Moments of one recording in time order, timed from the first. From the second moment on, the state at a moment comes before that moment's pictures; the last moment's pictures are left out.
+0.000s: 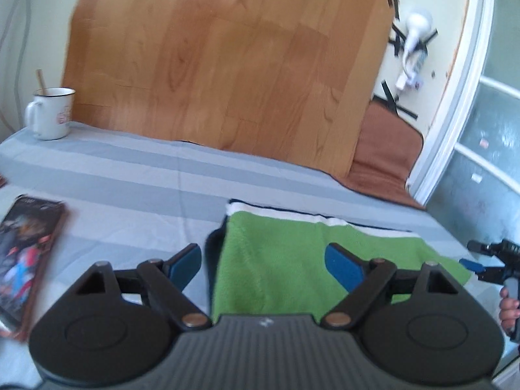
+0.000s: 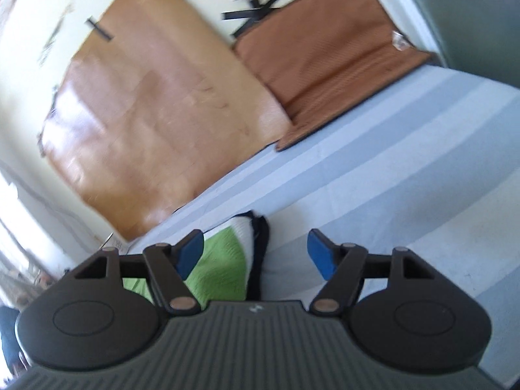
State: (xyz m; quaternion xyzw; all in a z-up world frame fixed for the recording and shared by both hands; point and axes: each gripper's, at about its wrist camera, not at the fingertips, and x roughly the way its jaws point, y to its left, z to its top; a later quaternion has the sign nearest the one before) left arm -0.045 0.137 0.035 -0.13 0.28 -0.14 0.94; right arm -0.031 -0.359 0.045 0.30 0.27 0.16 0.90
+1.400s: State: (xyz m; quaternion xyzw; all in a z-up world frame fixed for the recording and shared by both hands) left arm 0.005 0.140 -0.001 -0.18 0.36 -0.08 0.91; right arm -0.034 -0.326 0.014 0.34 0.32 0.20 0.86
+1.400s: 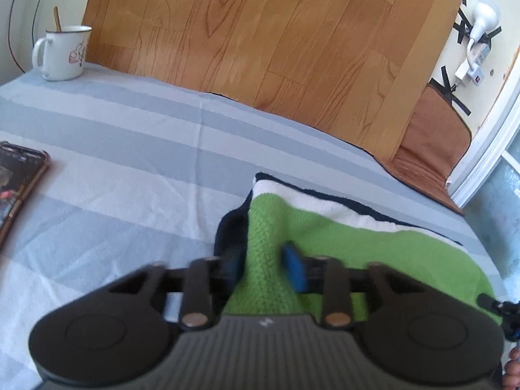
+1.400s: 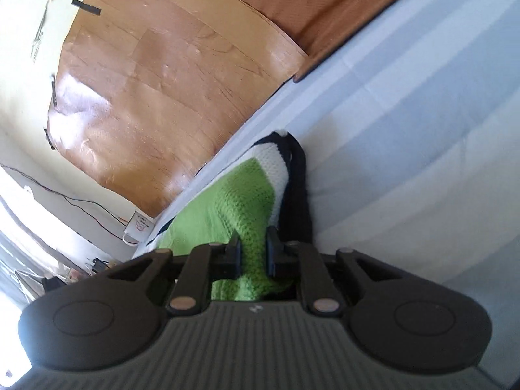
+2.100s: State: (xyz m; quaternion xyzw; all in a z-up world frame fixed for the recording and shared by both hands) left arm -0.042 0.149 0.013 -0.14 0.36 -0.08 0.92; right arm -0.054 -0.329 0.006 0.31 0.34 0.18 0.87
